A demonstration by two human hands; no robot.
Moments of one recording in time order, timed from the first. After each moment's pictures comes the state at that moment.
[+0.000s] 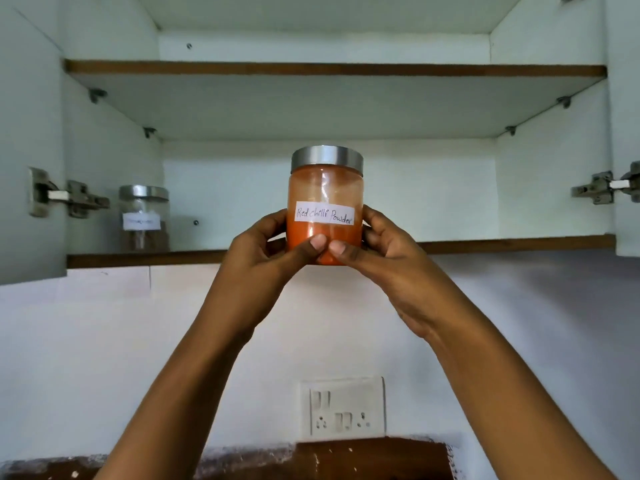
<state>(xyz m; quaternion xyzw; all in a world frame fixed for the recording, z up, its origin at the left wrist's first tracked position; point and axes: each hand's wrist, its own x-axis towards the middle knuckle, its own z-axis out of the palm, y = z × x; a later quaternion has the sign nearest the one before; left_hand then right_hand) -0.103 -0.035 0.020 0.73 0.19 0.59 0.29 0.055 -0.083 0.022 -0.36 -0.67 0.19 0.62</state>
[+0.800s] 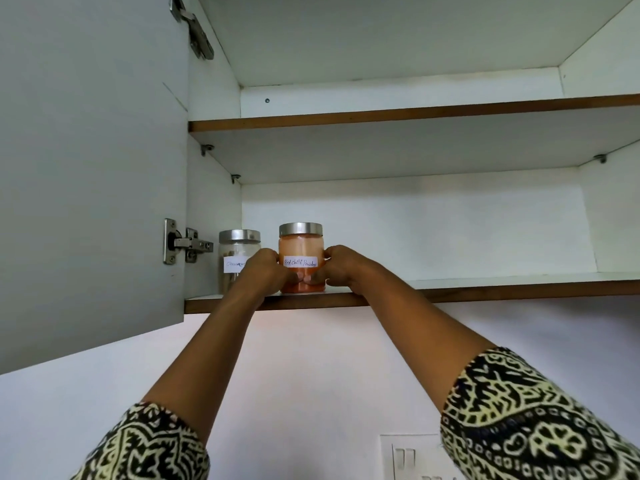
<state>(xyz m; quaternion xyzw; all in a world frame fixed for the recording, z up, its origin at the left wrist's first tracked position) -0.223 0.132 0.092 0.72 0.49 0.46 0.16 -0.081 0.118 0.102 -0.56 -0.66 0.19 0.46</state>
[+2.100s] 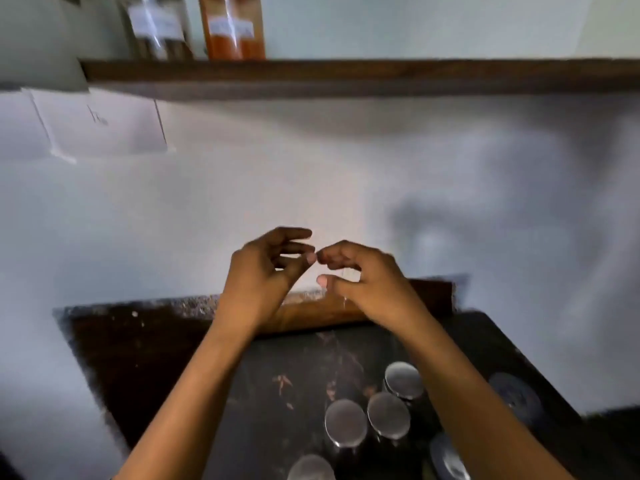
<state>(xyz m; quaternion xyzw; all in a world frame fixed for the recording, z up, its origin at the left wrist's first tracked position) -0.221 0.041 -0.156 0.76 0.31 0.48 0.30 -0.068 -0.016 -0.166 -0.59 -0.66 0.12 0.45</state>
